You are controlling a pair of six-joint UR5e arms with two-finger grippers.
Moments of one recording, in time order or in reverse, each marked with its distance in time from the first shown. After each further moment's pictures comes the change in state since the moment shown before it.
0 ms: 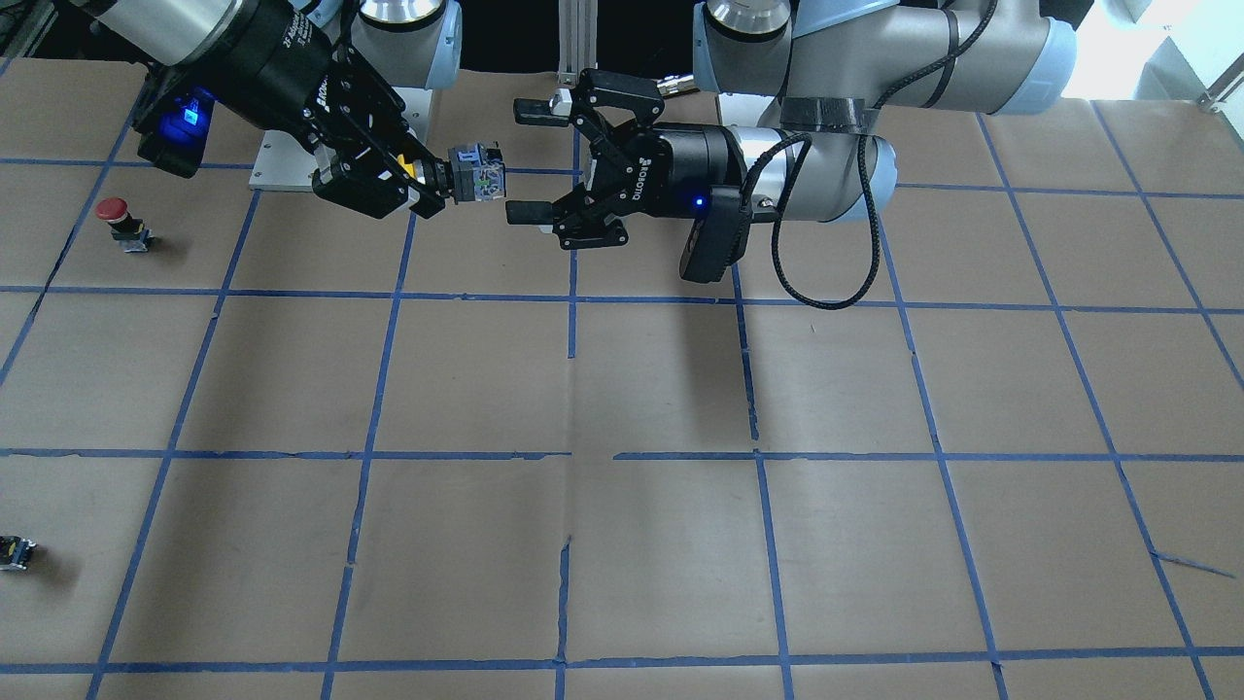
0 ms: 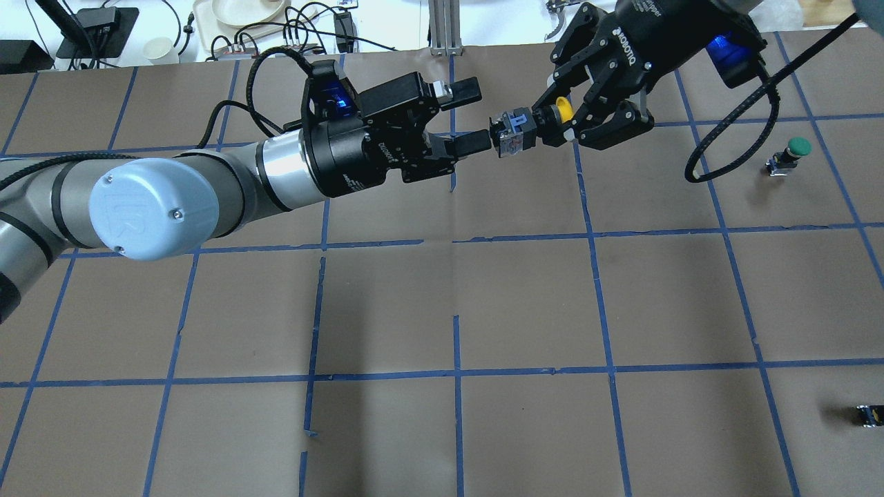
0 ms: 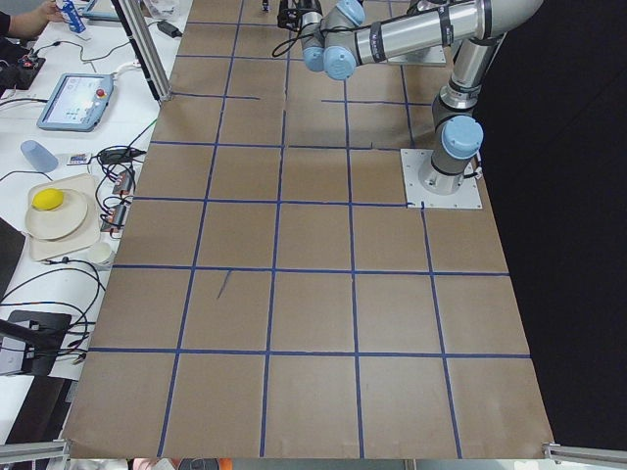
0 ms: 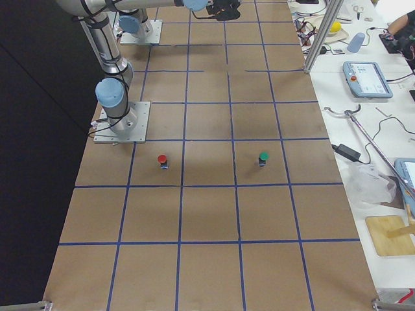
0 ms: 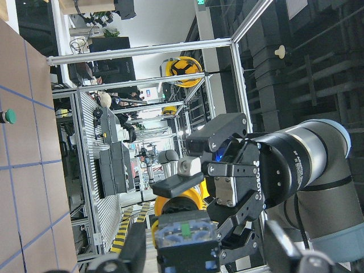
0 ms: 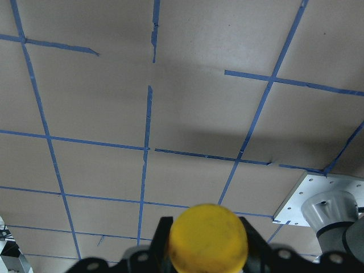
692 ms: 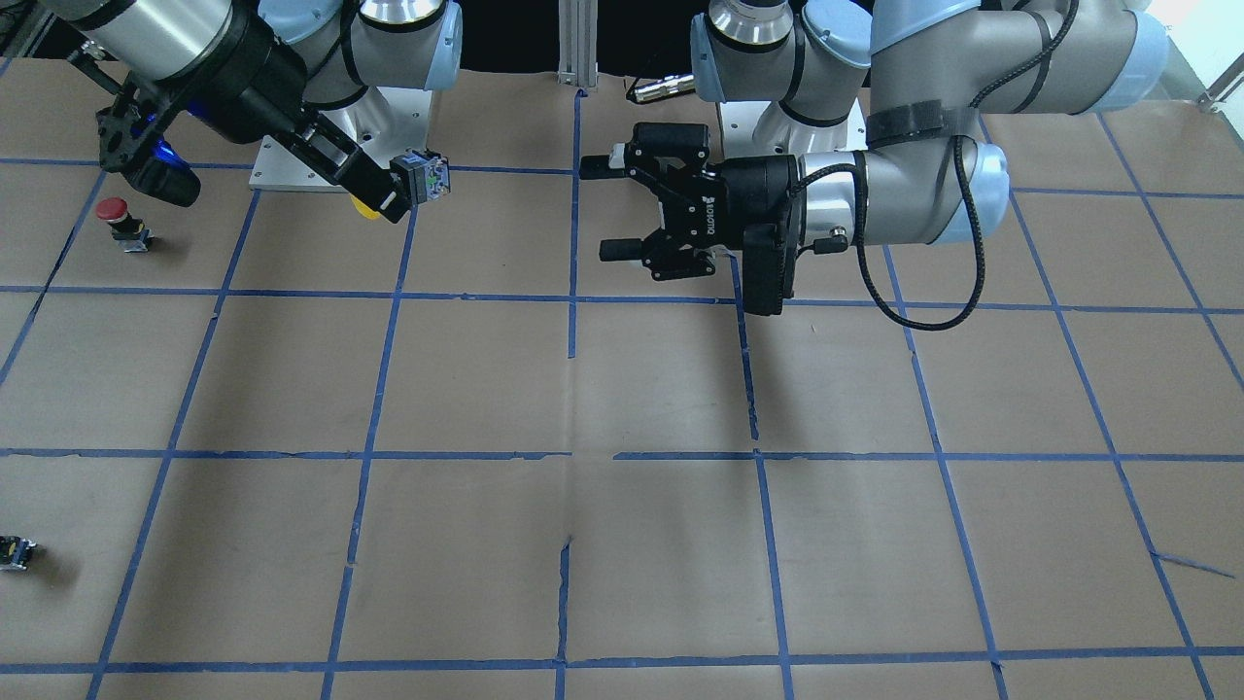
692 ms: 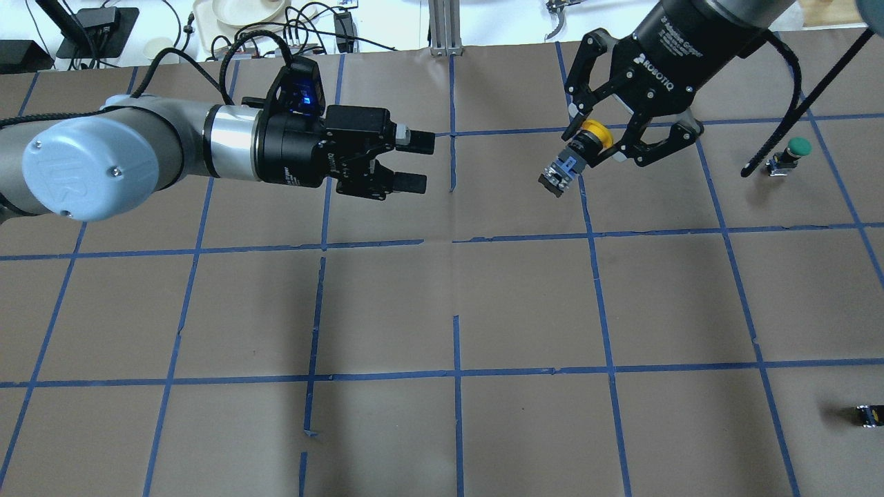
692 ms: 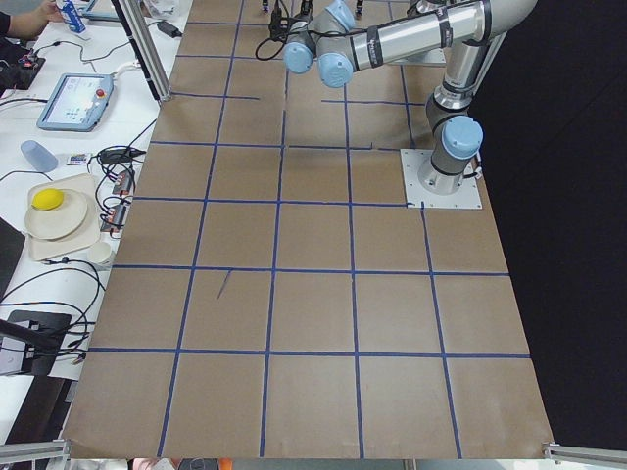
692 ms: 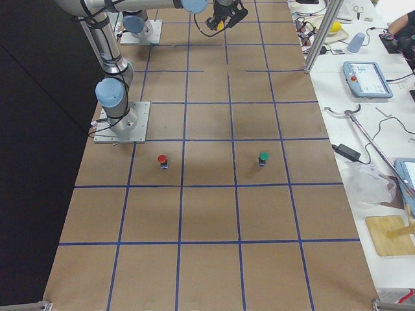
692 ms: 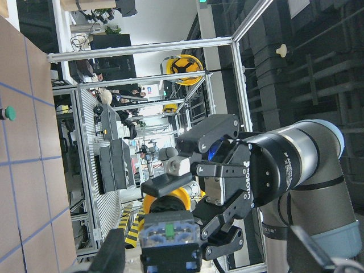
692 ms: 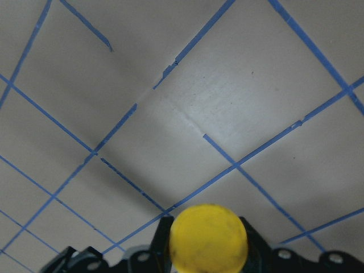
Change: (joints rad) left arm 0.131 -0.045 0.097 0.216 0.613 -0.246; right arm -0.012 -0.007 0.030 0.024 -0.182 -0.678
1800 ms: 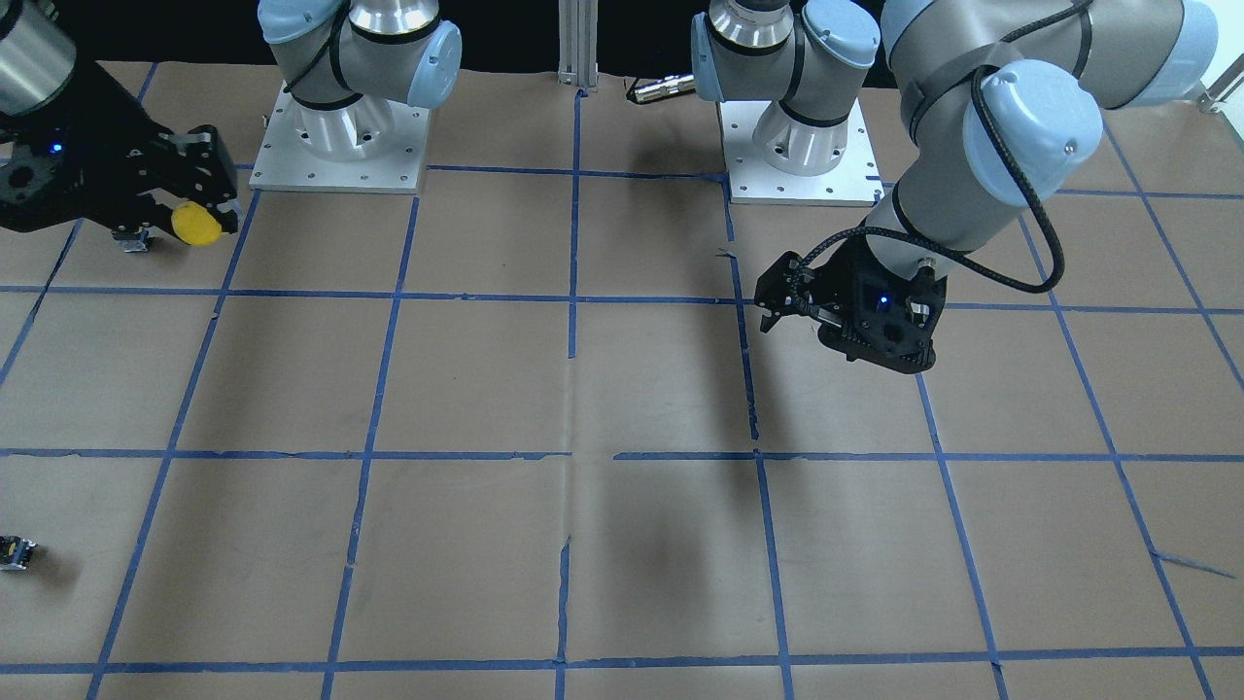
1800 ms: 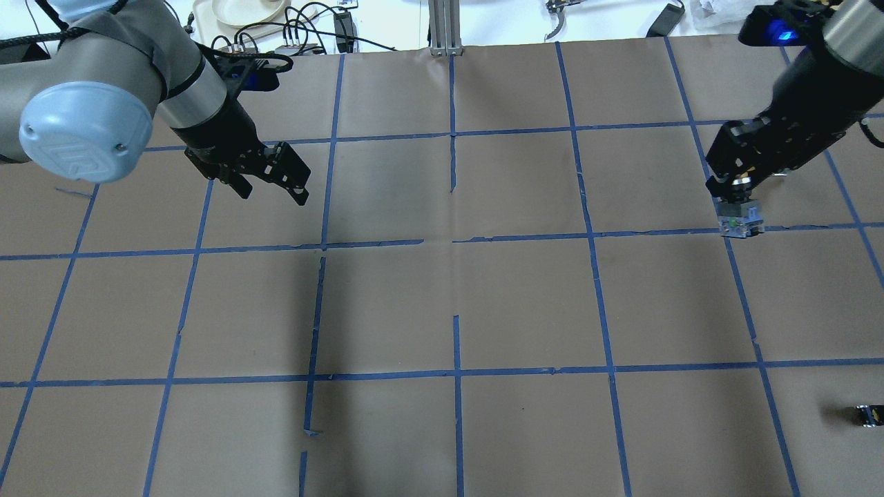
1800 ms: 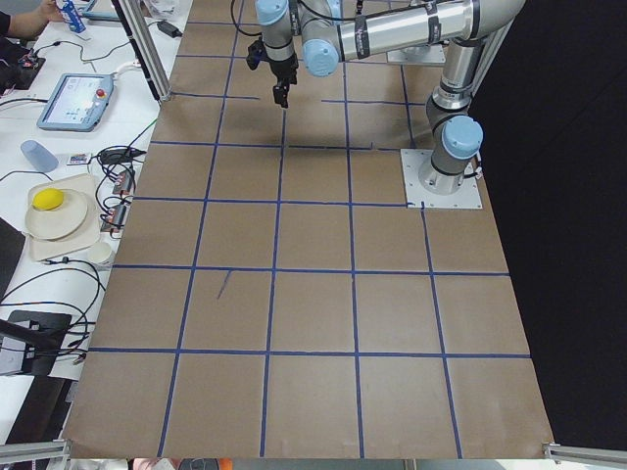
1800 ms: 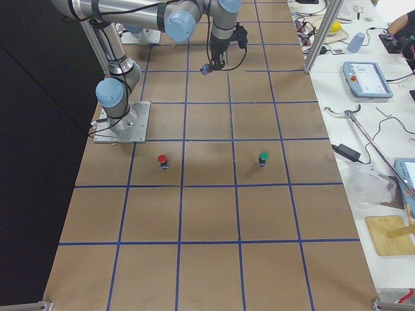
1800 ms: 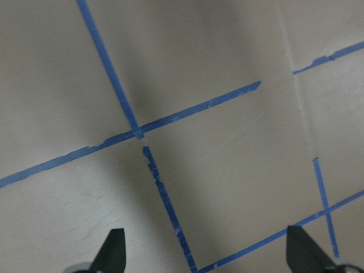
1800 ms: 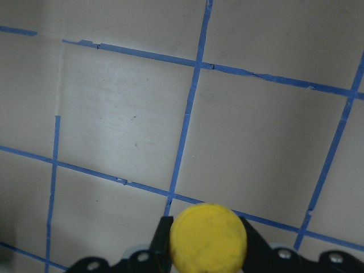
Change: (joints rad) left arm -0.028 -0.018 0.119 0.420 1.070 -0.471; right arm -0.278 -0.057 0.147 -0.071 -0.245 -1.246
